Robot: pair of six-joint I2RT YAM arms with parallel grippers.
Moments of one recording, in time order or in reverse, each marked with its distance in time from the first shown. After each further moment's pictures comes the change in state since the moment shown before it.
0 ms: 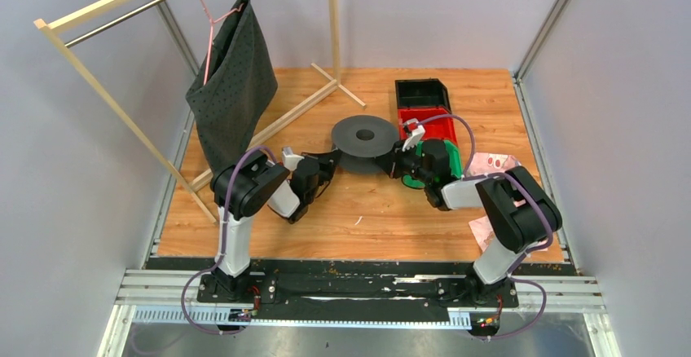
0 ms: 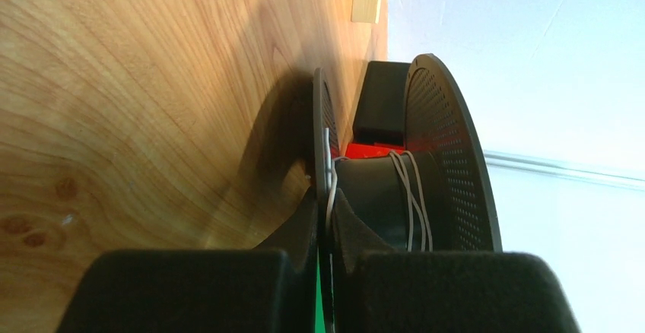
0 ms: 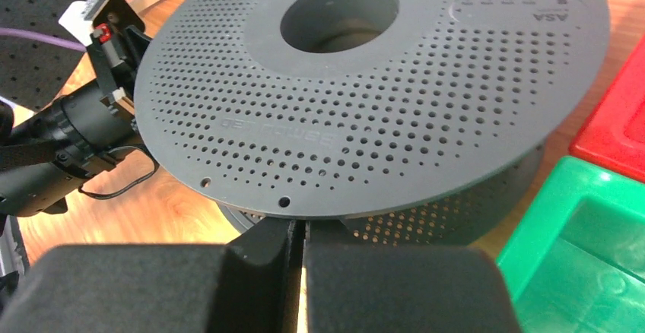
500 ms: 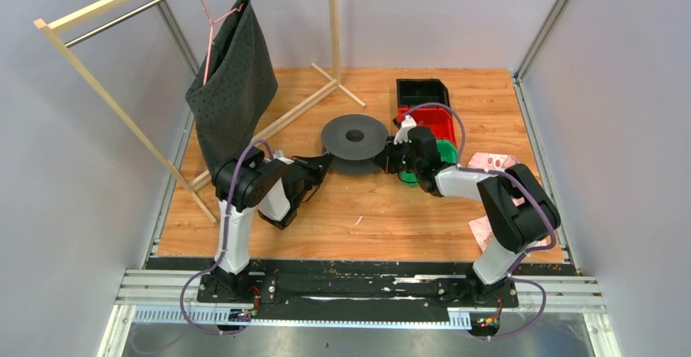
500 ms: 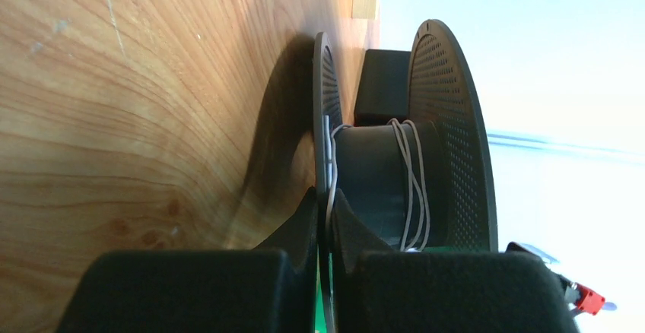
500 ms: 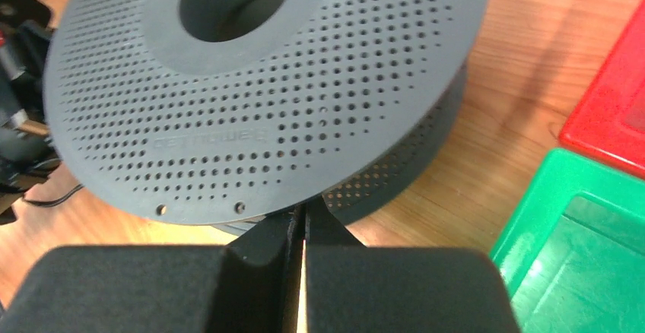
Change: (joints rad) left arm 0.088 0.068 -0.094 0.211 0.154 0.016; right arm 0.033 0.011 0.166 -0.346 0.092 -0.035
